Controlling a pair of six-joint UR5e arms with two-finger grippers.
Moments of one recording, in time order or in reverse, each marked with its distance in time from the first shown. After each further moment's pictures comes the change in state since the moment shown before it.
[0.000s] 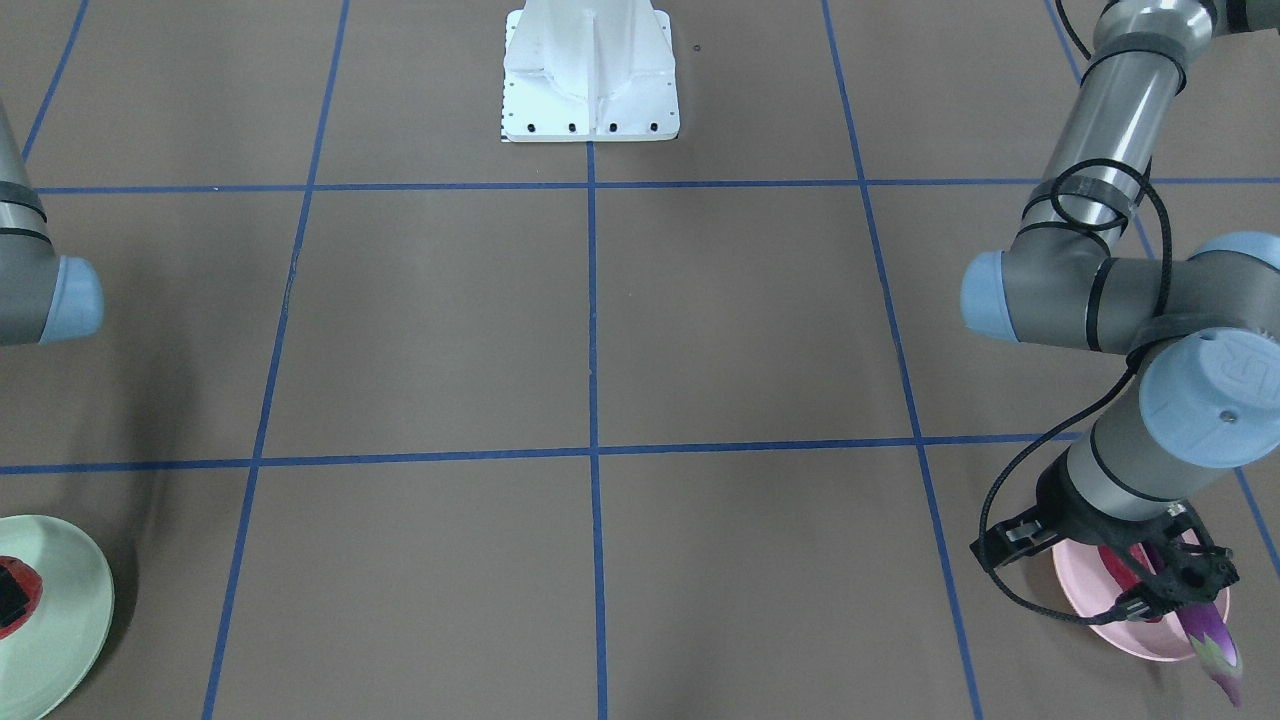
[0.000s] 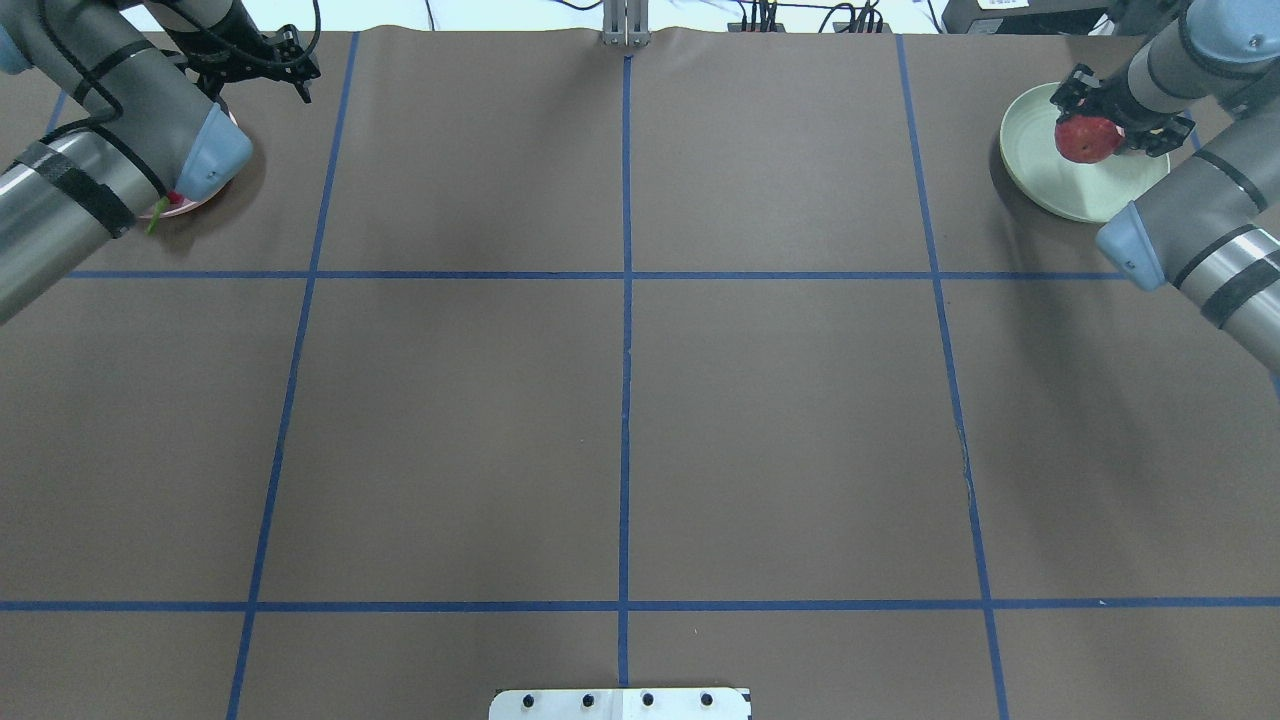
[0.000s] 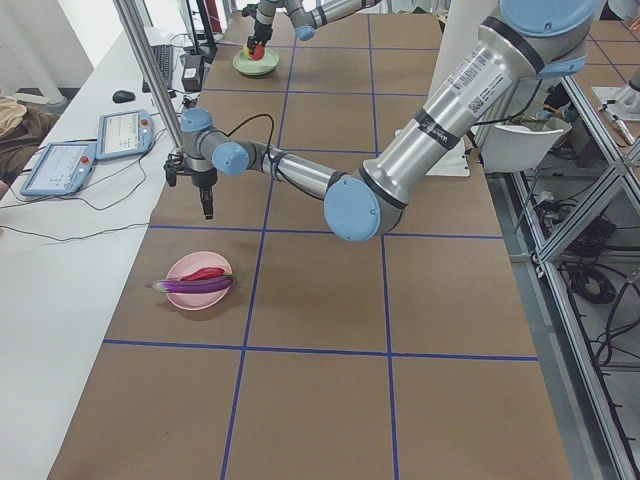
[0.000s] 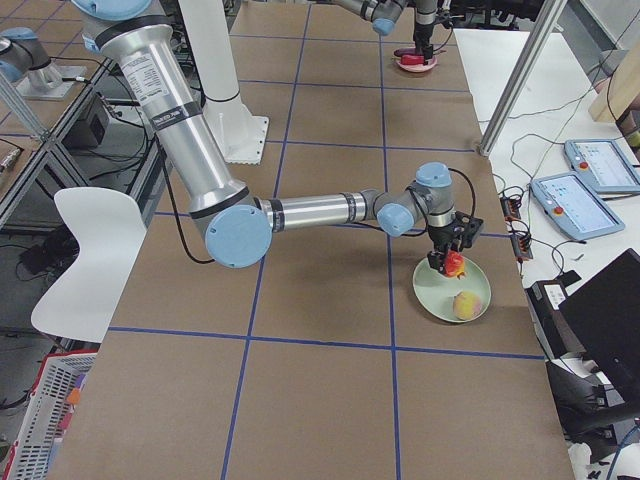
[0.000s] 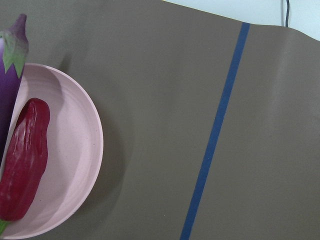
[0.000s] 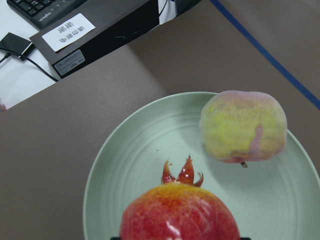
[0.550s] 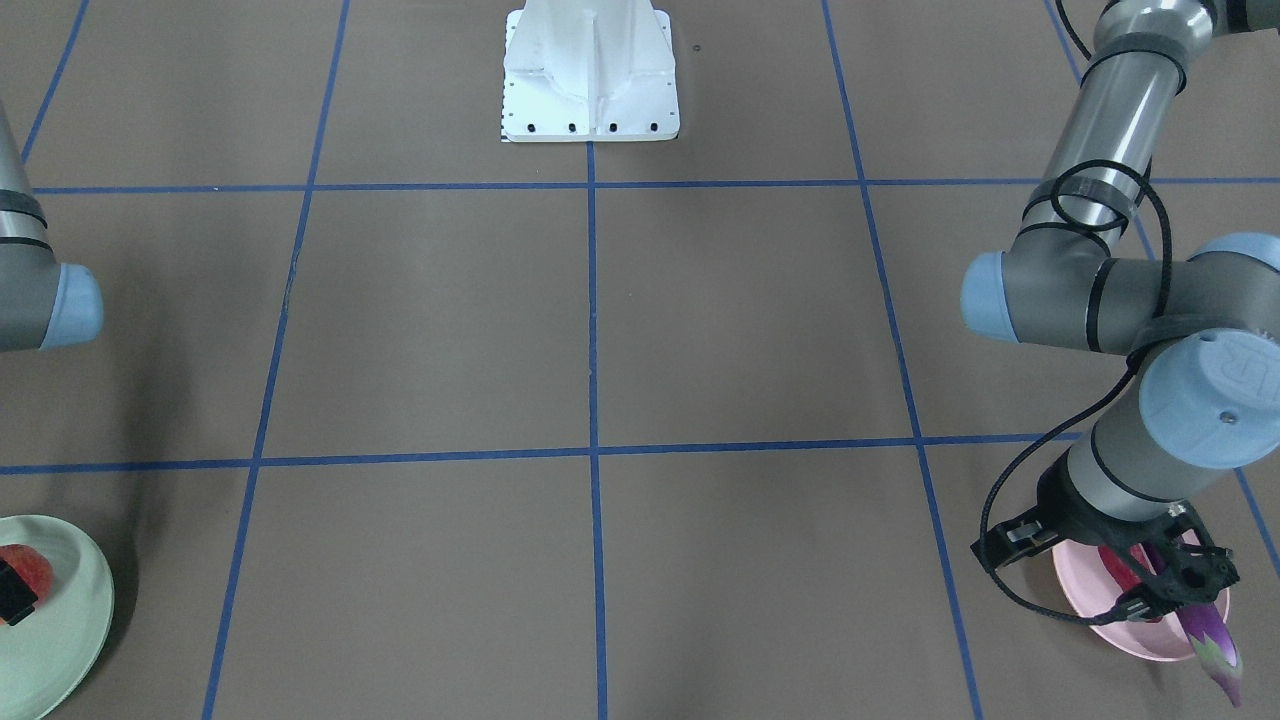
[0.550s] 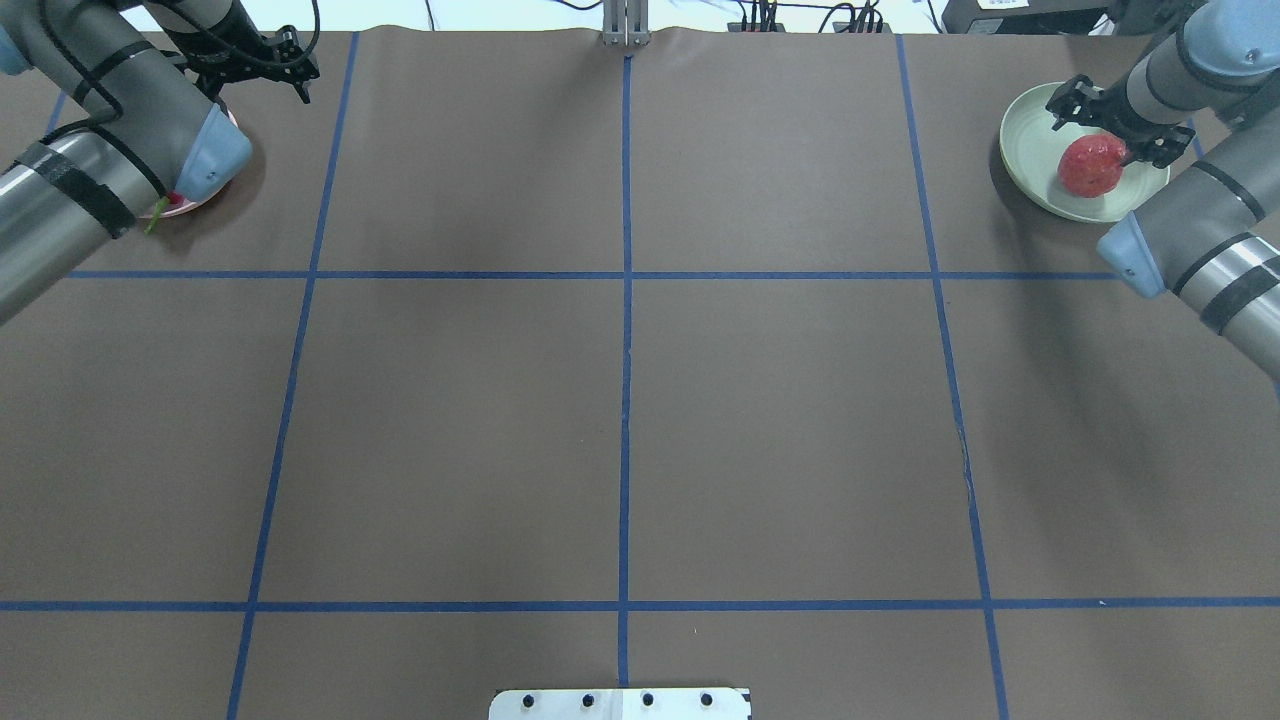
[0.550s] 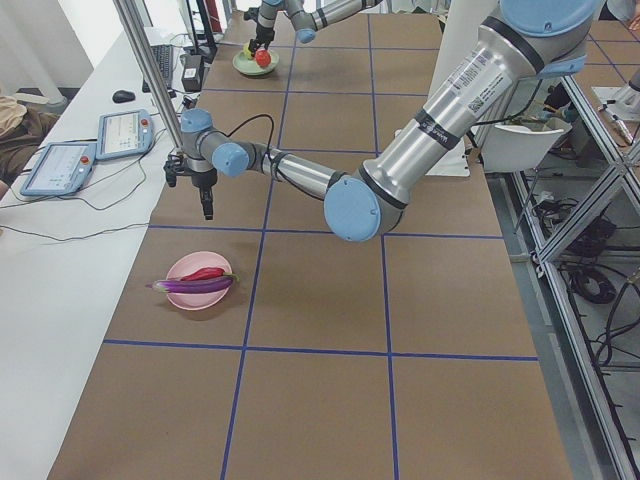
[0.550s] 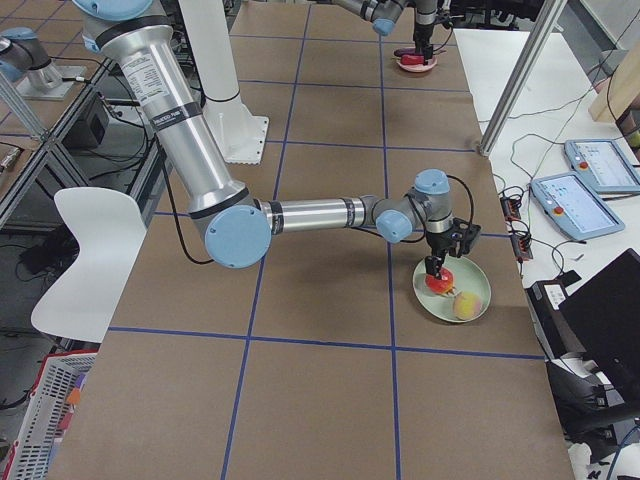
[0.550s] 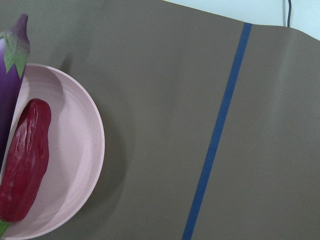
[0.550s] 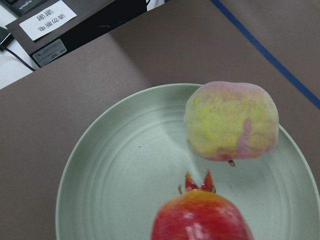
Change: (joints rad) left arm 0.000 0.001 -0.004 0.000 0.001 0.005; right arm 0.013 -0.002 -0.010 0.033 0.041 -0.037
